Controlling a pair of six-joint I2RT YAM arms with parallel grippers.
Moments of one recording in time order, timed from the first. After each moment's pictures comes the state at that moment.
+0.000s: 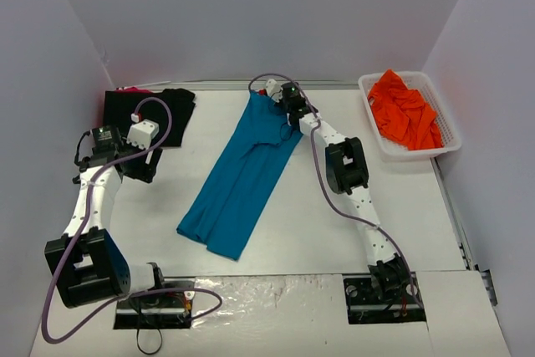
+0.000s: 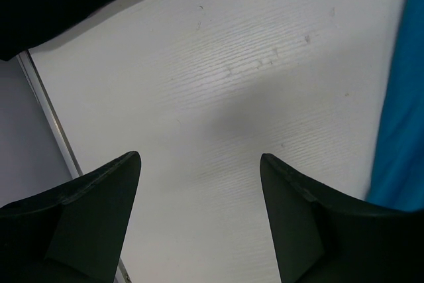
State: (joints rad) left arm 0.24 1.30 1.00 -0.59 0.28 0.55; right arm 0.39 2.77 2.38 -0.14 0.25 -0.78
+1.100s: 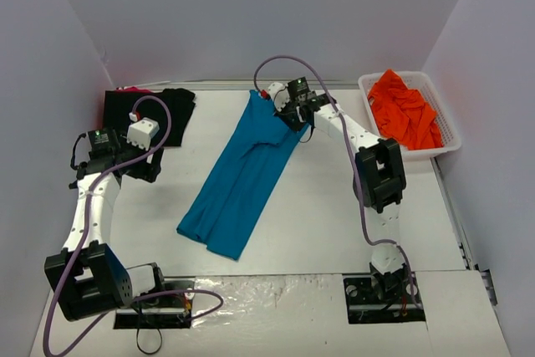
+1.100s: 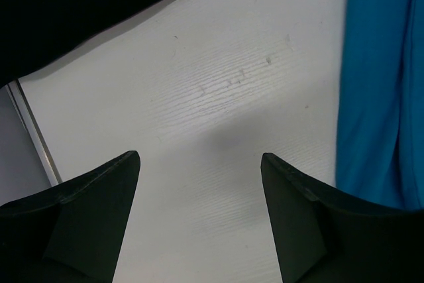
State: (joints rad) left arm 0.25 1.21 0.97 -0.57 0.39 0.53; right arm 0.45 2.14 1.82 -0.55 -0.03 -0.48
